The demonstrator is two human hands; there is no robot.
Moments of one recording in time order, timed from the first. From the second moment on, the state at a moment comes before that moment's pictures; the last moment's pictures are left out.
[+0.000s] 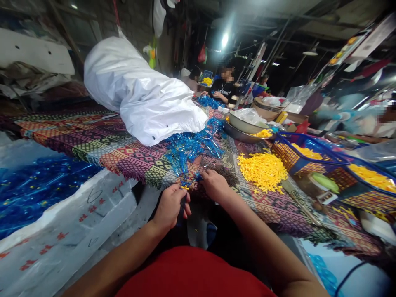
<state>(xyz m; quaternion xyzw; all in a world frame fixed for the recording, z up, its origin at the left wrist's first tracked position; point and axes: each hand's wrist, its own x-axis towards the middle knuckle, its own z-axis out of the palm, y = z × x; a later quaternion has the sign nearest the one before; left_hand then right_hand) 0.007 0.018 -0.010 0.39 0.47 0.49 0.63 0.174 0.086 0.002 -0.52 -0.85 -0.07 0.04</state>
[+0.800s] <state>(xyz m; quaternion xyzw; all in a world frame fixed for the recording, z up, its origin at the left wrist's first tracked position) 0.022 0.028 -0.026 0.45 0.43 0.49 0.61 0.163 0.053 -0.003 -0.34 -0.89 -0.04 0.30</state>
